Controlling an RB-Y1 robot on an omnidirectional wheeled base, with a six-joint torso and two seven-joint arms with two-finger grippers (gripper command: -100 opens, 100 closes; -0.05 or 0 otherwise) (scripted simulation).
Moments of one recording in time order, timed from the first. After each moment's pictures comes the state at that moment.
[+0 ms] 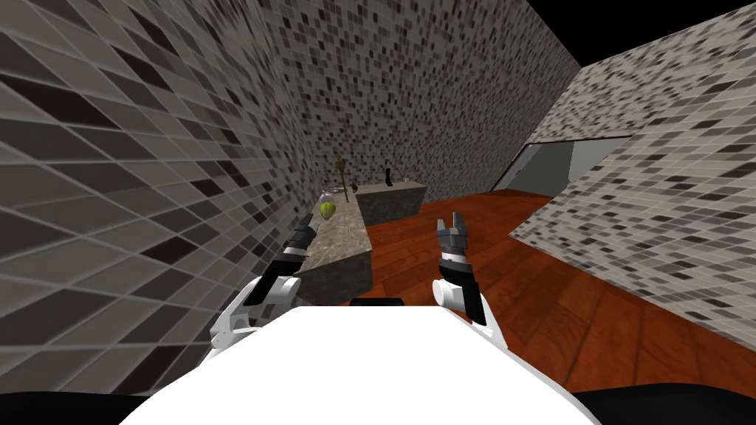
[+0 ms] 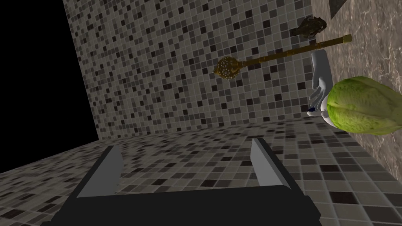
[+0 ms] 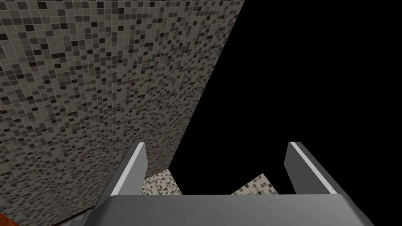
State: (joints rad) left arm 0.39 0.40 0.10 -2.13 0.12 -0.20 0.01; right arm 0.46 -0.01 -0.06 -2.24 -0.05 -0.42 -0.02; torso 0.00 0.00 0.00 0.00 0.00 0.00
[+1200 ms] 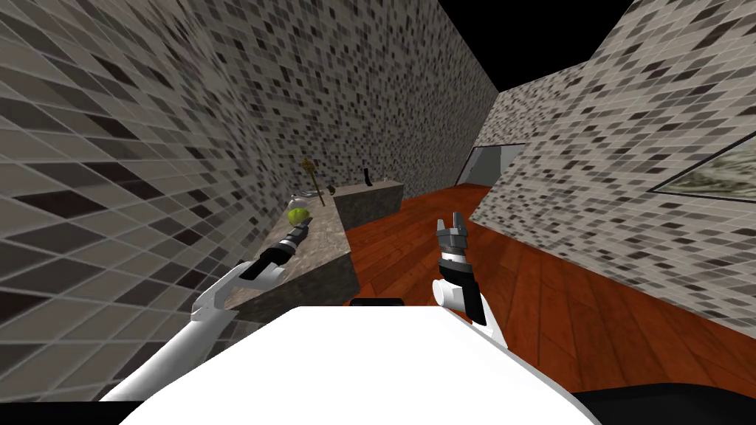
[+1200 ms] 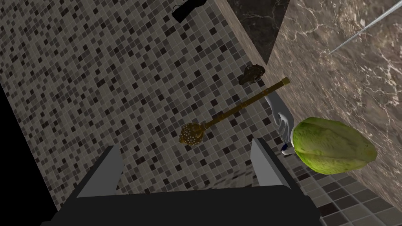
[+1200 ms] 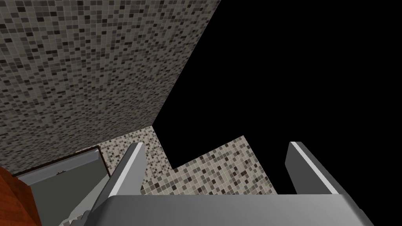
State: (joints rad) left arm 0.30 0.72 0.13 -1.92 0.16 0.05 0.01; right arm 0.46 -0.01 -0.06 -2.24 -0.05 -0.42 -0.02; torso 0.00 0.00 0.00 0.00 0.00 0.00
